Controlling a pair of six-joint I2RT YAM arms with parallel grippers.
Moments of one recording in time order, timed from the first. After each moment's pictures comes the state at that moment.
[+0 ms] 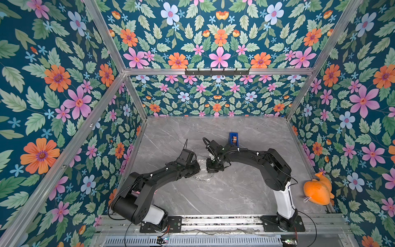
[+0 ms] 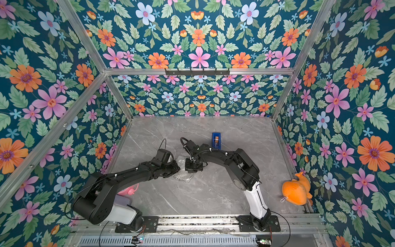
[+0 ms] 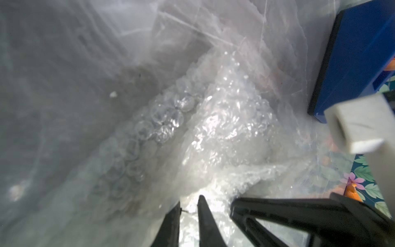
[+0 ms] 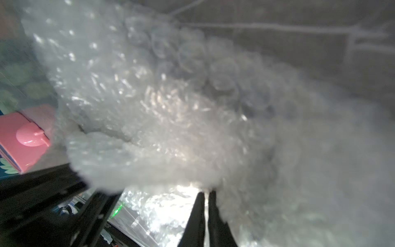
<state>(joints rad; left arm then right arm) -0.52 1.44 0.63 -0.16 0.19 -0.89 0.81 2.08 1.48 -0.65 -0.31 0.84</state>
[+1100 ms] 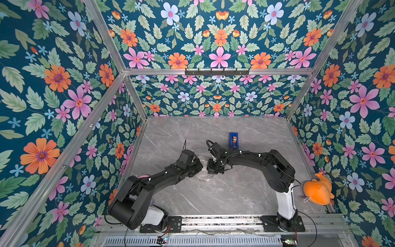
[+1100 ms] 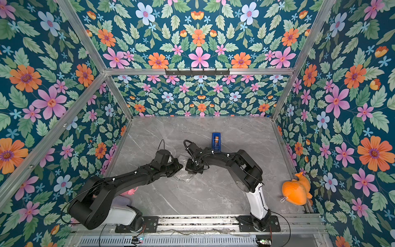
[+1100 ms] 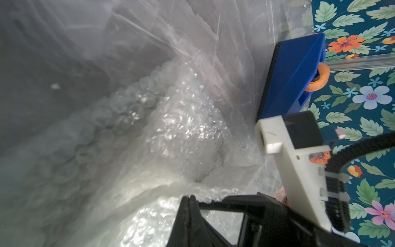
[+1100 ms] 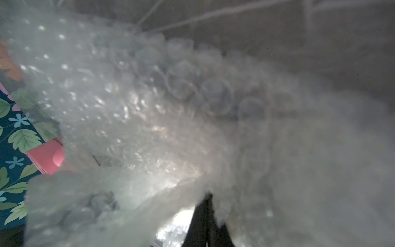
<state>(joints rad) -0.54 1.43 0.60 0.03 0.23 -1.05 0.81 2.04 1.36 -0.50 -0.32 1.03</state>
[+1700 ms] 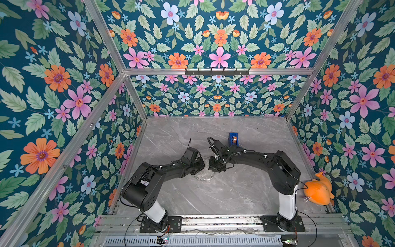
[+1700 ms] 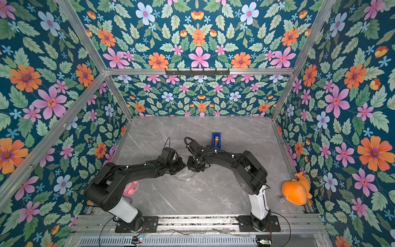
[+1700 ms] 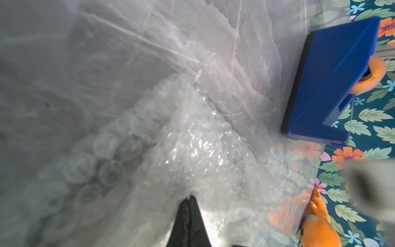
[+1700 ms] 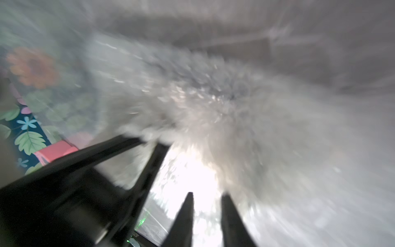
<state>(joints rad) -0.54 1.62 0.68 0.06 0.22 -0.98 0.80 1.91 1.39 -0.60 -0.23 0.98</state>
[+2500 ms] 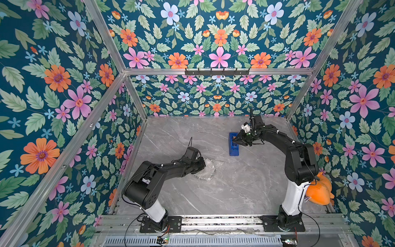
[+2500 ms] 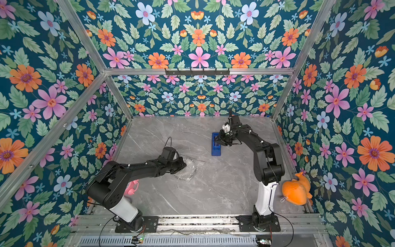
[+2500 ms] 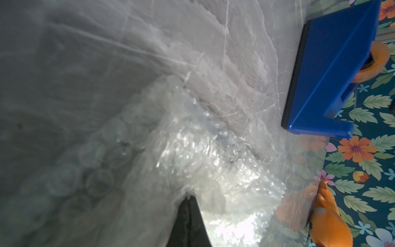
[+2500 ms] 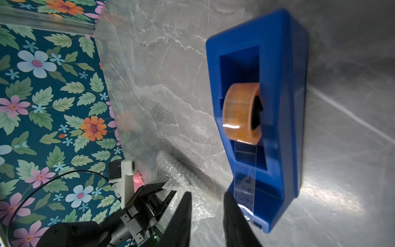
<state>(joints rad) -0.54 1.64 0.69 0.07 0.23 -0.92 0.22 1.97 1.52 -0.61 -0.62 0.59</state>
